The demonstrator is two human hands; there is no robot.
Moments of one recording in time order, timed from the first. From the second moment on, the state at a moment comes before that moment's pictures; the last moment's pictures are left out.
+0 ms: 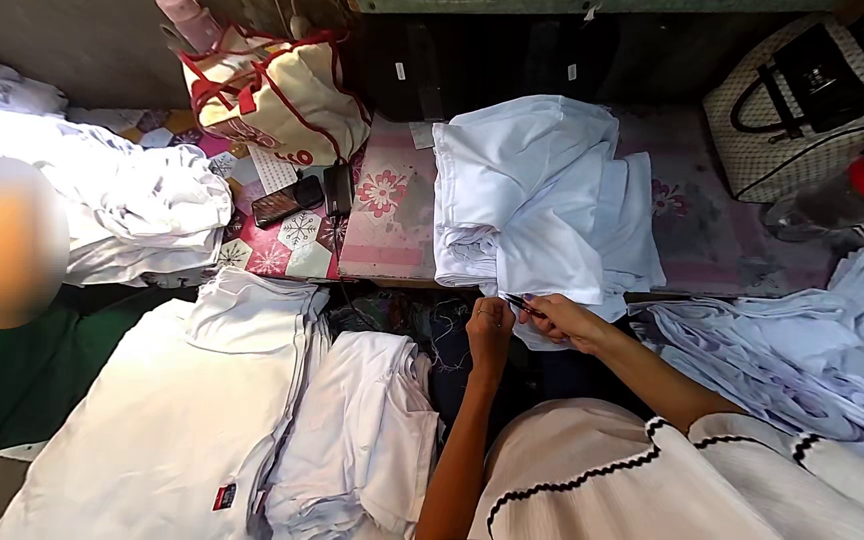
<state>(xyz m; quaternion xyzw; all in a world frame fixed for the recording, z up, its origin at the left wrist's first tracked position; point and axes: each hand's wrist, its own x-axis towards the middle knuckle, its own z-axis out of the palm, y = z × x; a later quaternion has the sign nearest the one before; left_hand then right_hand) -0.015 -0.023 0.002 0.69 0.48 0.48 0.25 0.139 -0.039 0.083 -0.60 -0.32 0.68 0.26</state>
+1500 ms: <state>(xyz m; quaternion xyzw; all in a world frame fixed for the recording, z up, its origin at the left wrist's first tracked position) -0.016 -0.037 -0.004 0.57 0.49 0.49 0.44 0.143 -0.036 0.075 -0.57 -0.29 0.72 0.26</state>
